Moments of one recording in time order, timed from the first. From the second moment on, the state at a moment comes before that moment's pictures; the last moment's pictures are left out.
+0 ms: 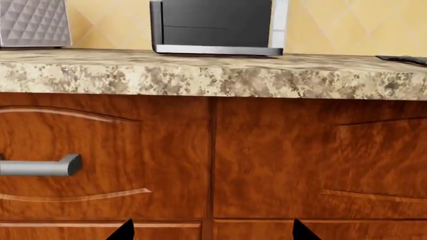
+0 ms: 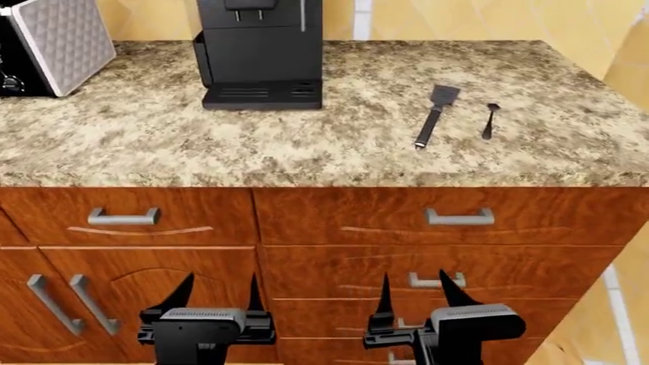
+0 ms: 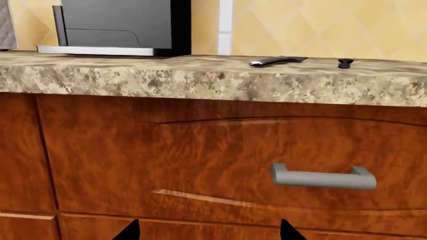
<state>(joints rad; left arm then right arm) 0.05 -0.09 0.10 0.09 -0.10 0.01 -0.09 -0.04 0.09 -0.14 -0.06 0.06 -0.03 0.08</state>
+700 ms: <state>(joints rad) 0.07 -0.12 0.12 0.12 -0.13 0.02 -0.16 0.10 0.09 -0.08 -0.02 0.21 0.11 0.15</state>
